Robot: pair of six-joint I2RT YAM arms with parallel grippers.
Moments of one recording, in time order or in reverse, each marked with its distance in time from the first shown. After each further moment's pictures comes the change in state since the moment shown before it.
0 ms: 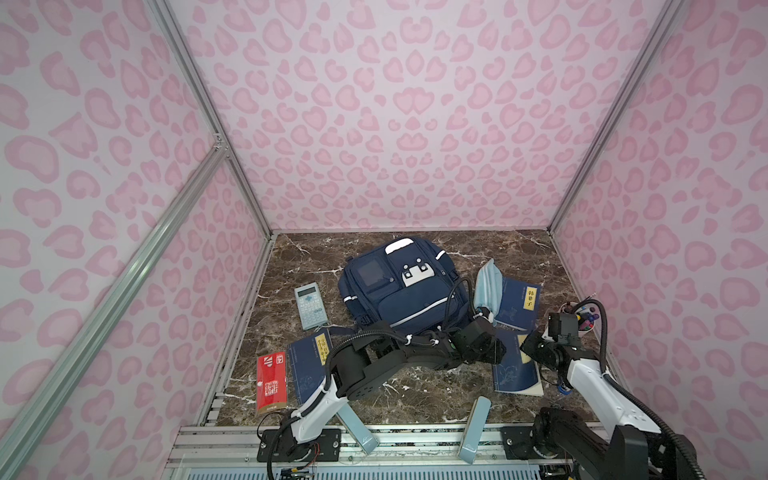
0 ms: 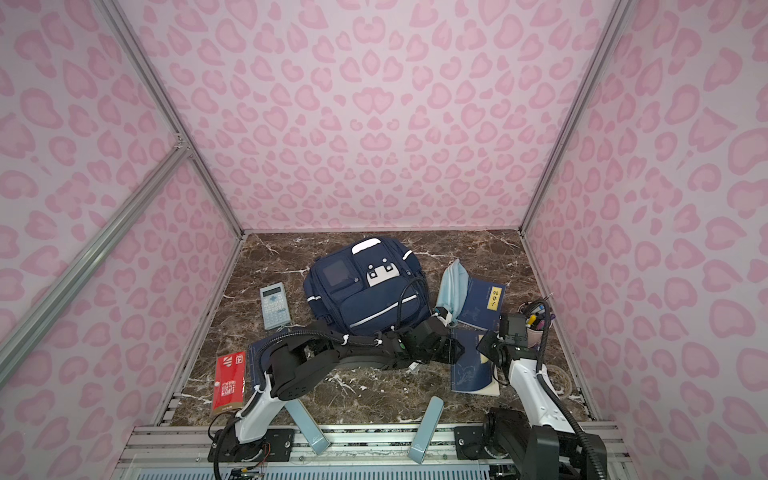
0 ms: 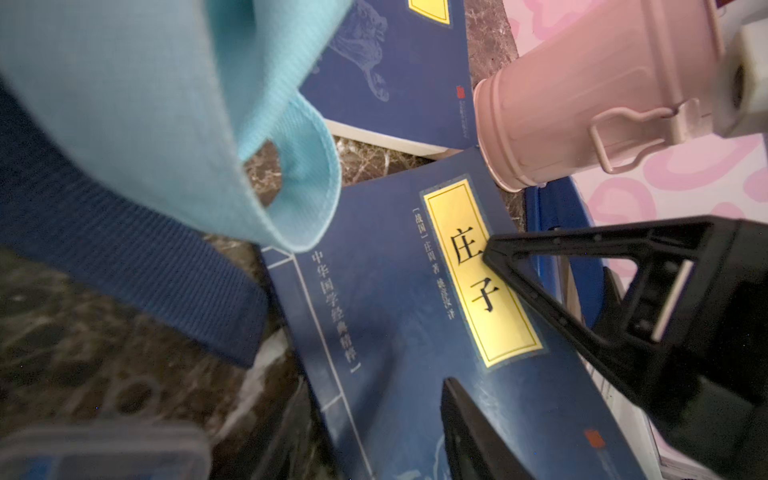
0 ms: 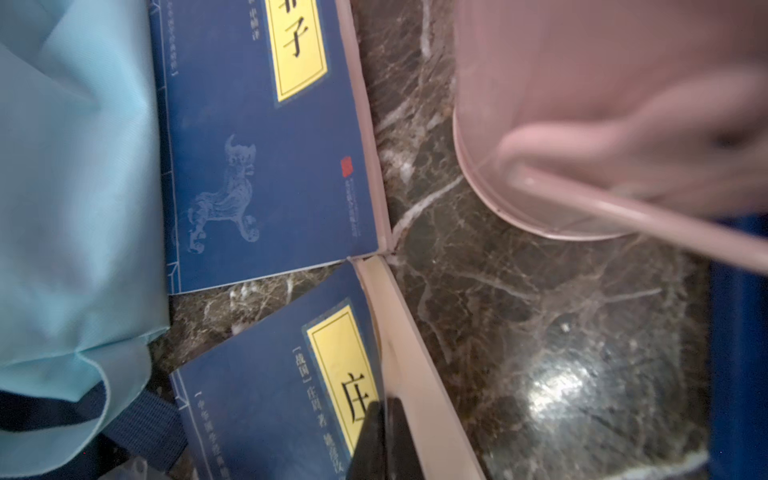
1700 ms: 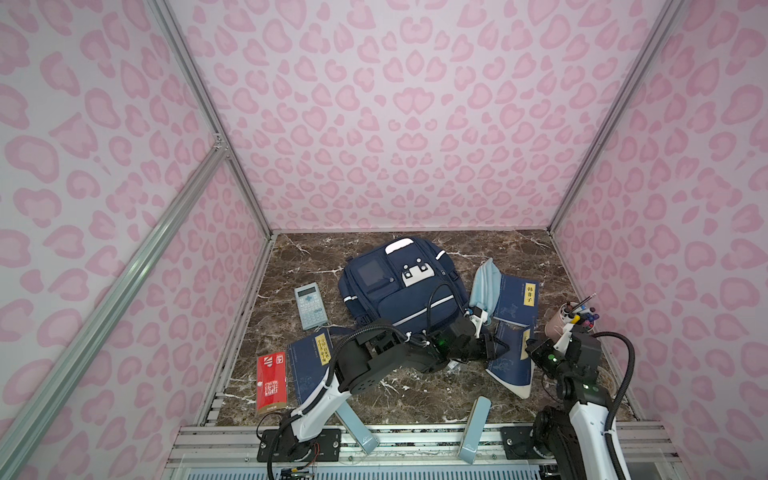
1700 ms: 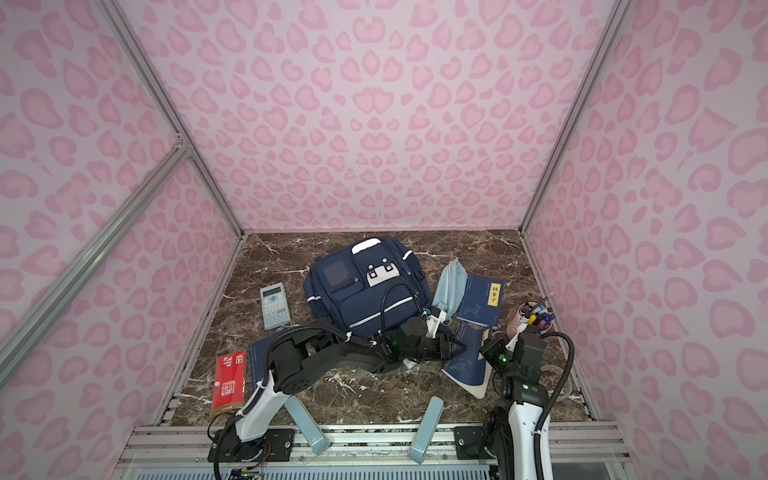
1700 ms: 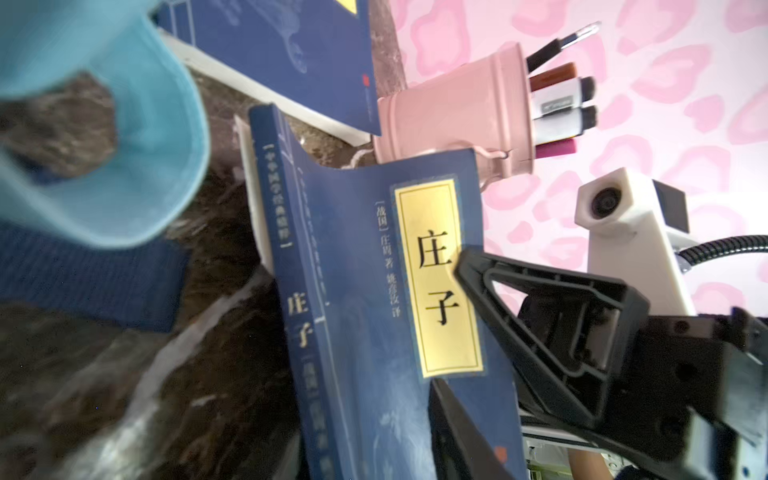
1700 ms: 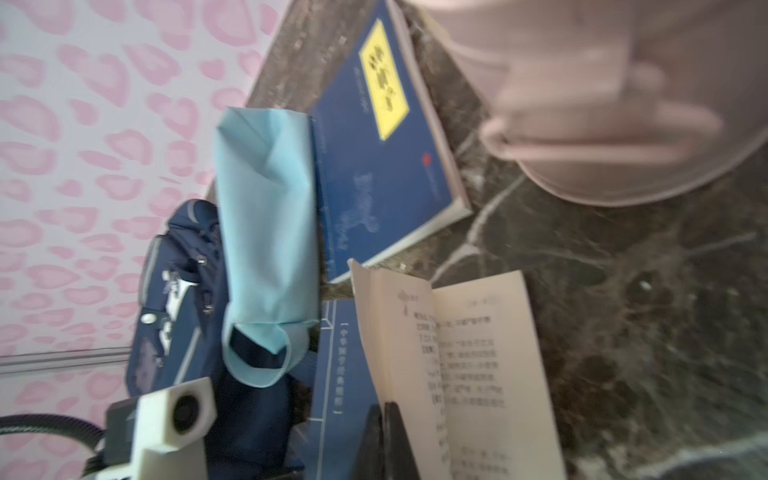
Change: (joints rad) left arm 0.055 0.033 -0.163 0.484 0.246 -0.241; right arm -0.171 -0.382 -0.169 0.028 -0.288 0.161
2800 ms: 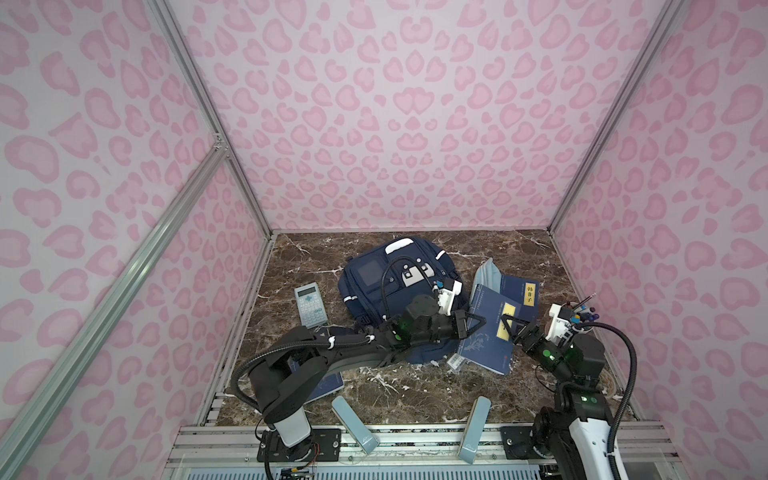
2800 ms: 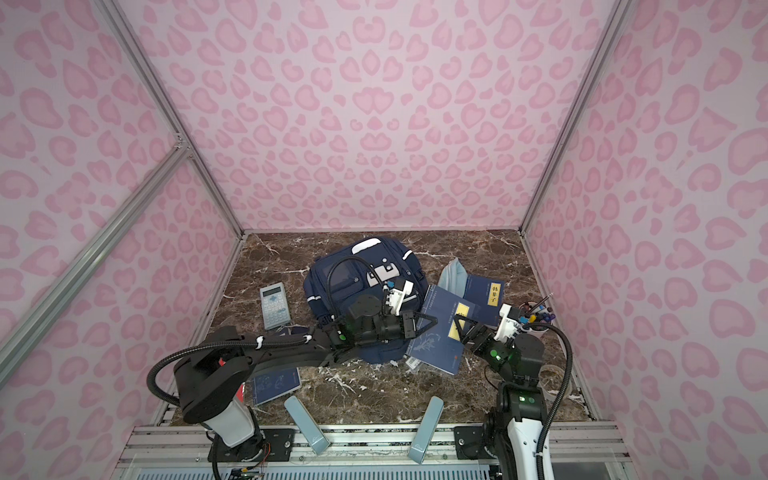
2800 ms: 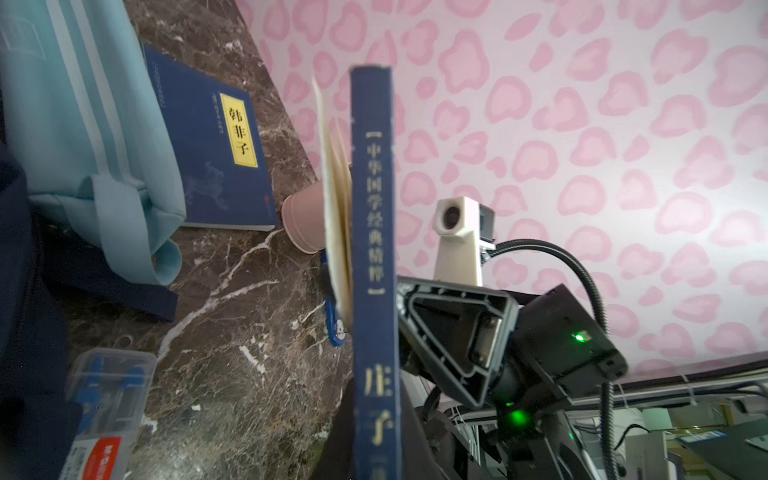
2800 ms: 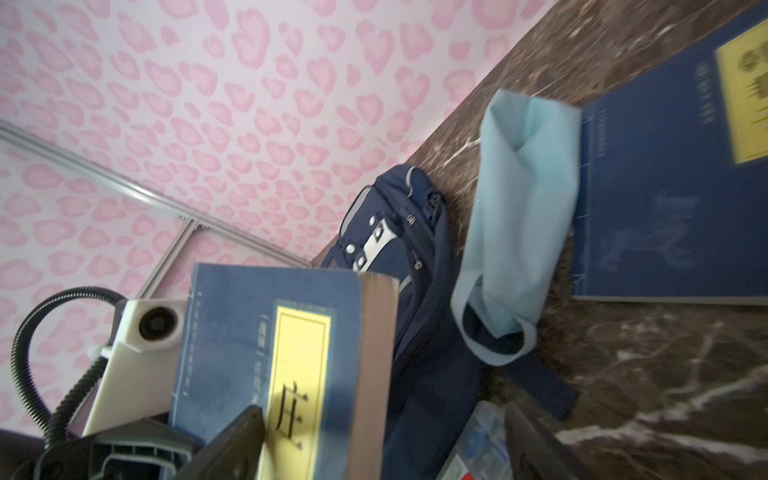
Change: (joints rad) left arm 0.116 -0.601 -0.327 -0.061 0.026 0.098; right arm 0.211 -0.156 0.012 0.317 -0.315 0.113
